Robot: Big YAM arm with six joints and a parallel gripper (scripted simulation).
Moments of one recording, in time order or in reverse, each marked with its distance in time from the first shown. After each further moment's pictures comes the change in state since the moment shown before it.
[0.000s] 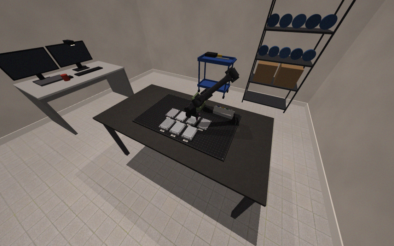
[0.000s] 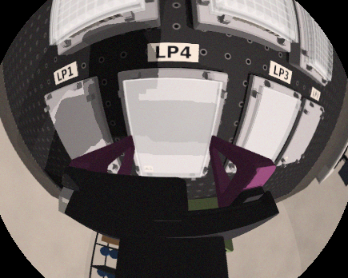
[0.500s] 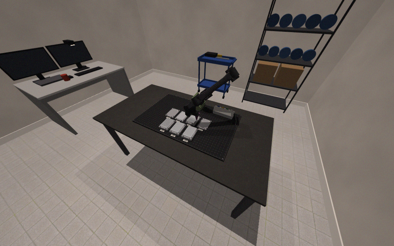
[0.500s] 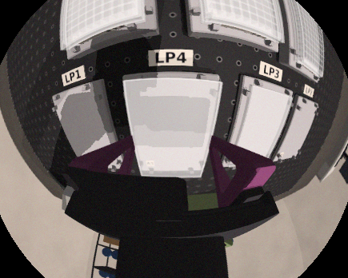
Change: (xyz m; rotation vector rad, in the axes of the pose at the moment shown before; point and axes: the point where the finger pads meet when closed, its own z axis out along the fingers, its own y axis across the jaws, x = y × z) arm -0.004 -0.001 -0.016 0.000 -0.010 0.014
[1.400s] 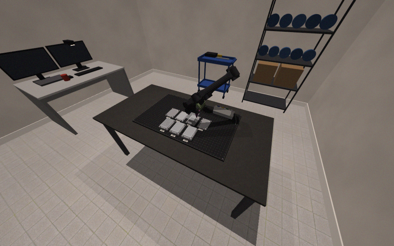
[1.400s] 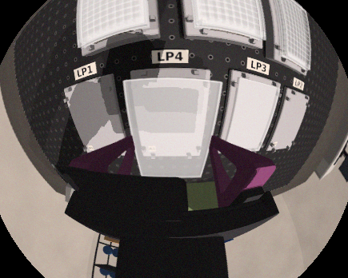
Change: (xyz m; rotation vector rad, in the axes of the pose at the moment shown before) arm 0.003 -0.001 -0.030 -0.001 0.006 0.004
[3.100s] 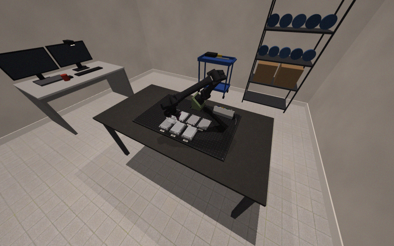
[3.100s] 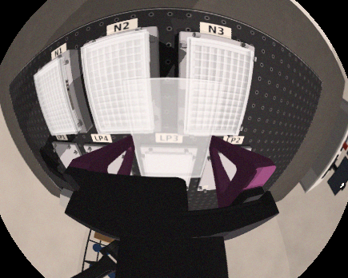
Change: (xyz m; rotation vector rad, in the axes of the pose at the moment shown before) arm -0.136 -0.132 -0.007 0.008 -0.014 -0.055
